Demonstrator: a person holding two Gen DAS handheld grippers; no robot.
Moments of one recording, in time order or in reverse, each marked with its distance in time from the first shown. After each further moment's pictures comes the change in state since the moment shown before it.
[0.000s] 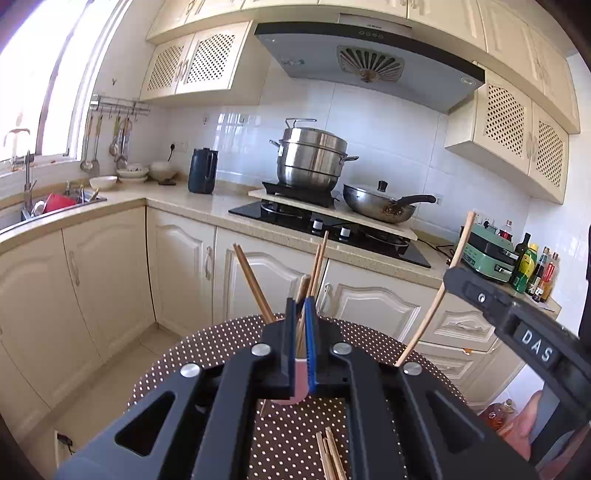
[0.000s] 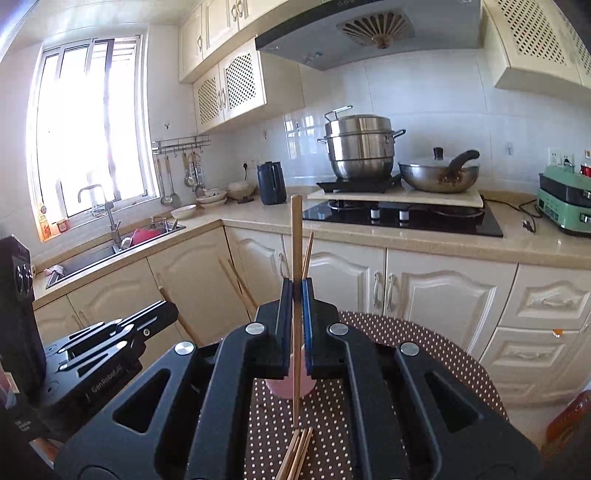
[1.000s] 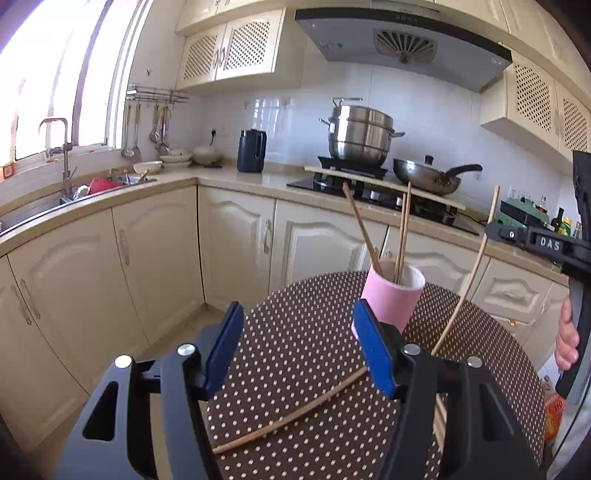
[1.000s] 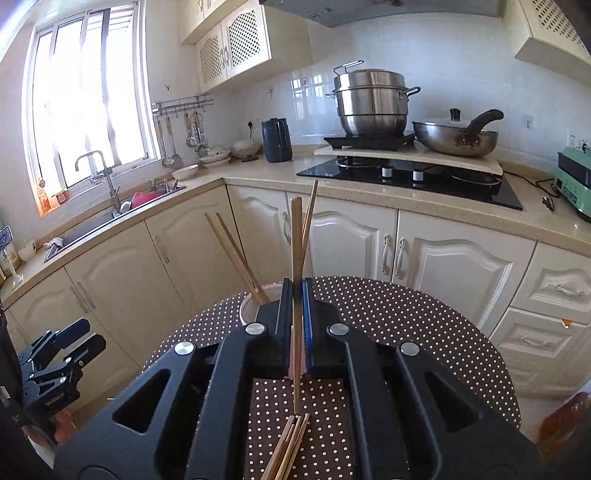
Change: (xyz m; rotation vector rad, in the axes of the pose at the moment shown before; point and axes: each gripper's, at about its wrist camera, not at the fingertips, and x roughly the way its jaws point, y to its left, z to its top) left arm -0.027 0.105 -0.071 0.022 0.090 0.133; right arm 0.056 -0.004 -0.031 -0.014 0.185 0.030
